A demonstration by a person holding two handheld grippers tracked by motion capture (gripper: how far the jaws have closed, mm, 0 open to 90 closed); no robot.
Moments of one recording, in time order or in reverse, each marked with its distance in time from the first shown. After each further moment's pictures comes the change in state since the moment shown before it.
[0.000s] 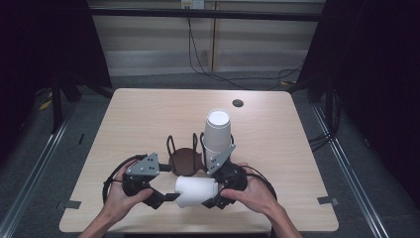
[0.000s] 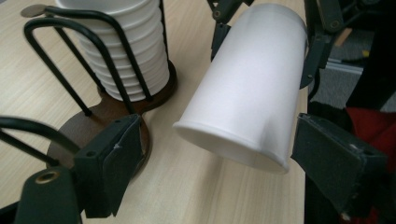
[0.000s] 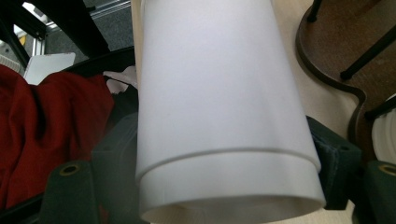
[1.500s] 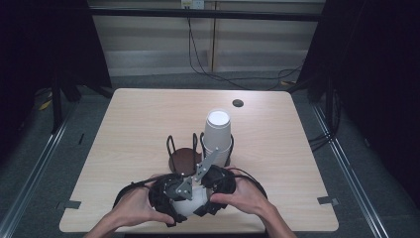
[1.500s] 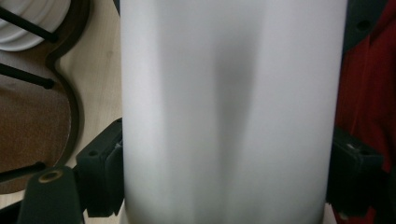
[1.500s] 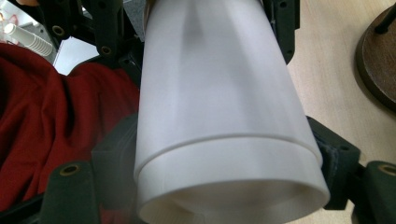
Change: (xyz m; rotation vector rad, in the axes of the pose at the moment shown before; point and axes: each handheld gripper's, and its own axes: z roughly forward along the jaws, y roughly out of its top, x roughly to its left) left arm -0.034 0.021 0.063 0.544 -0.091 0.253; right arm 0.010 0.019 0.020 0.067 0.114 -0.055
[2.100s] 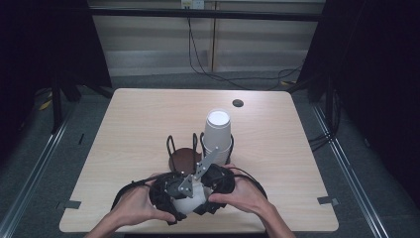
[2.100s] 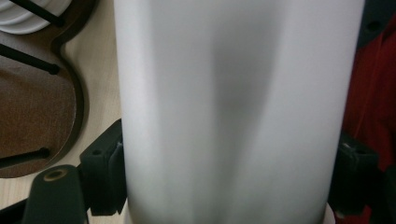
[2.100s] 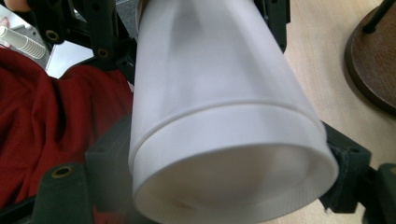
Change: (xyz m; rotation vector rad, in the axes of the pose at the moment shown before) left arm 0.000 0.003 0.003 0.041 0.005 -0.052; right arm -0.003 0.000 0.001 -0.007 -0.017 0.008
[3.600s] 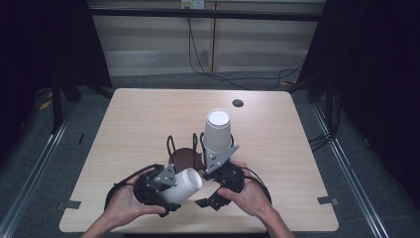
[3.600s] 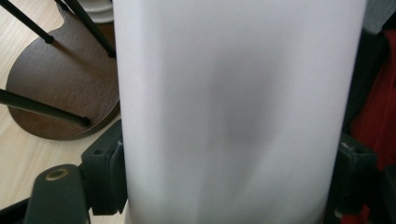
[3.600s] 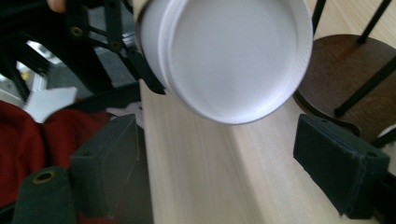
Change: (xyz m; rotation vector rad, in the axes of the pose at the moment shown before) left arm 0.013 -0.037 -0.015 -0.200 0.063 -0.184; right arm 0.004 -0.013 -0.021 -0.181 -0.124 0.050
